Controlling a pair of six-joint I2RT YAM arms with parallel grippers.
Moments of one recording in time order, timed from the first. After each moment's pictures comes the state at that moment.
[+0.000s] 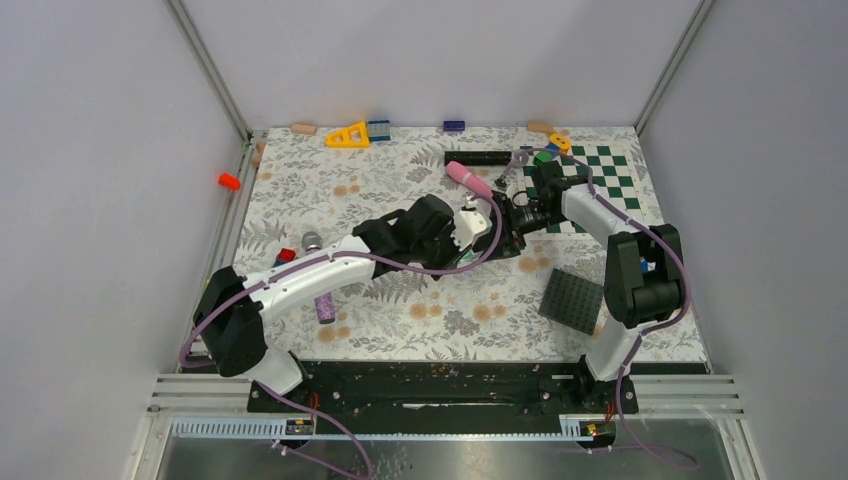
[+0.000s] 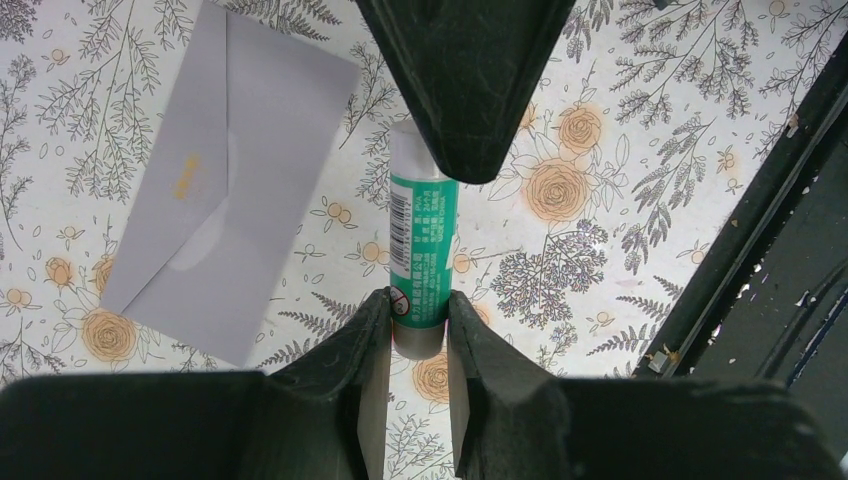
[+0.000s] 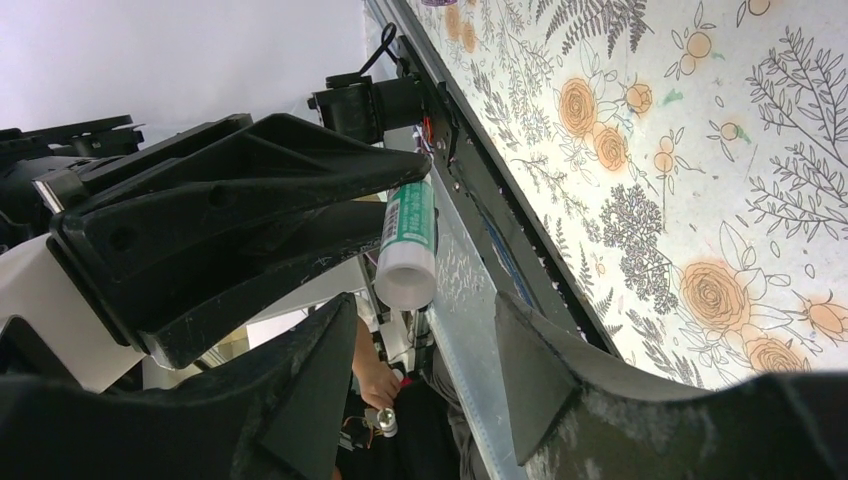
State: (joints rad) left arm -0.92 1.53 1.24 -0.50 0.11 0.13; right arm 0.22 1.77 1.26 -0.89 -1.20 0.14
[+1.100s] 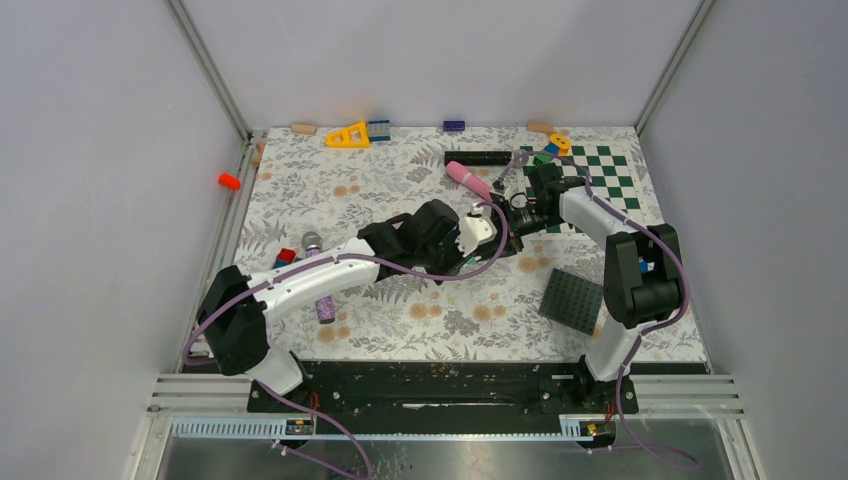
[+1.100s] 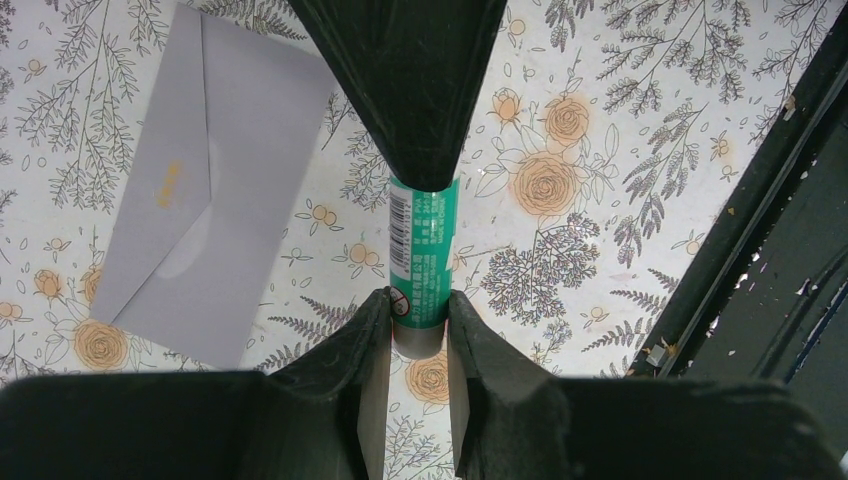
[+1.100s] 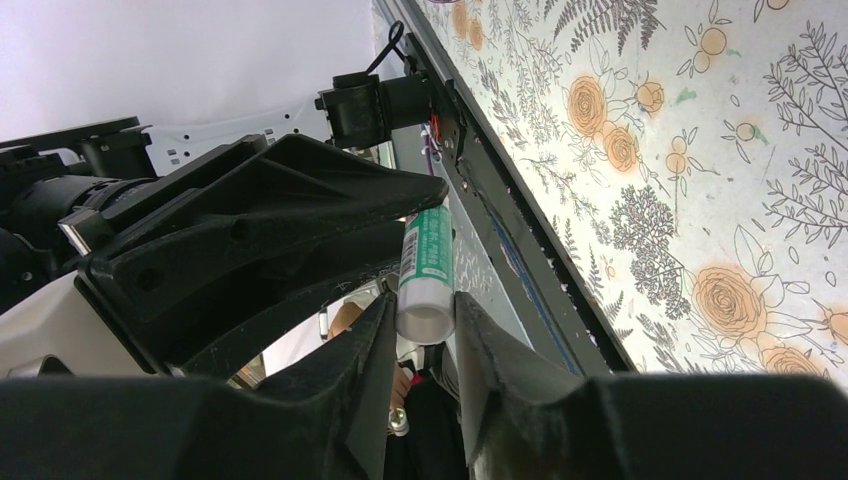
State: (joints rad) left arm -0.95 1.55 1.24 -0.51 0.10 0.15; right arm 0.23 1.77 1.23 -0.84 -1.22 0.19
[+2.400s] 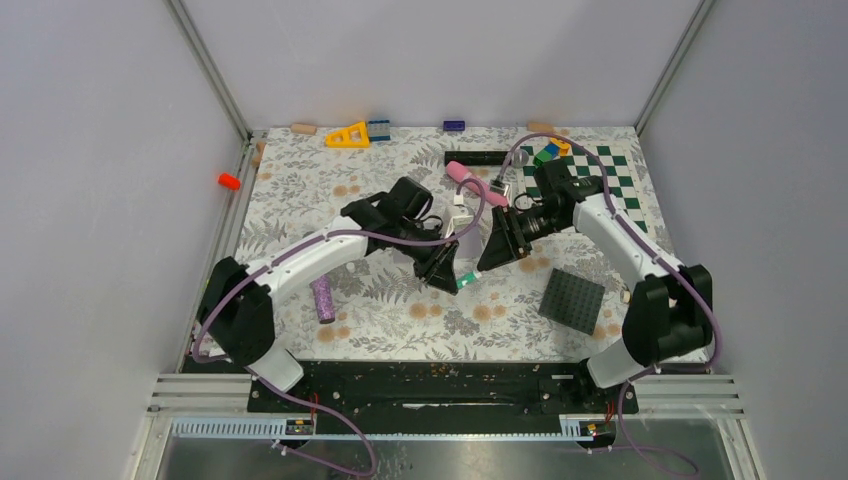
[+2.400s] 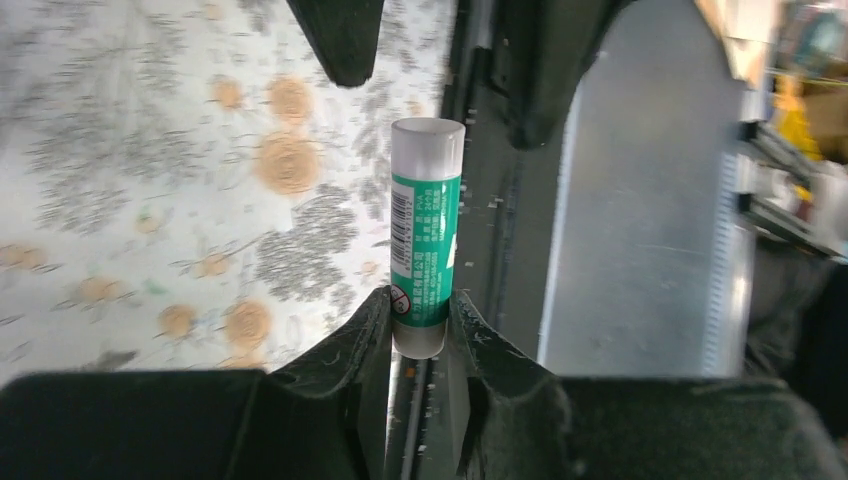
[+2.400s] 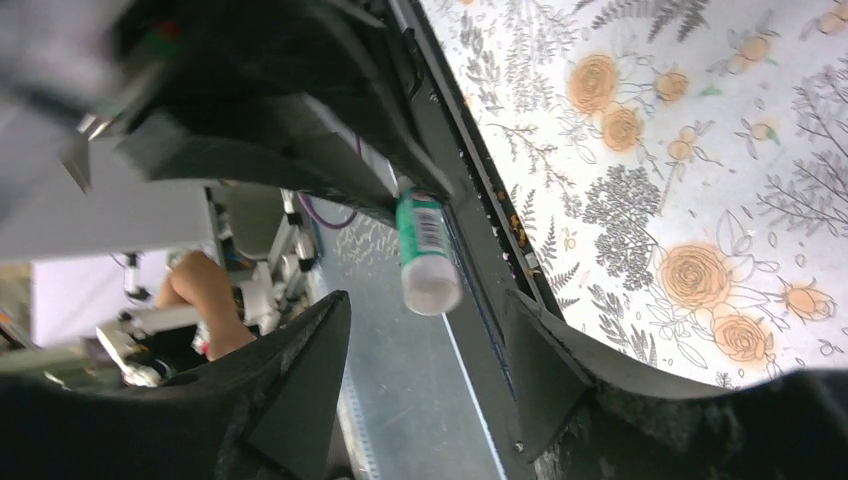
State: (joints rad) left arm -0.74 1.62 1.29 -0.65 0.92 0.11; right arm 0.30 1.50 1.24 -1.05 -1.11 -0.18
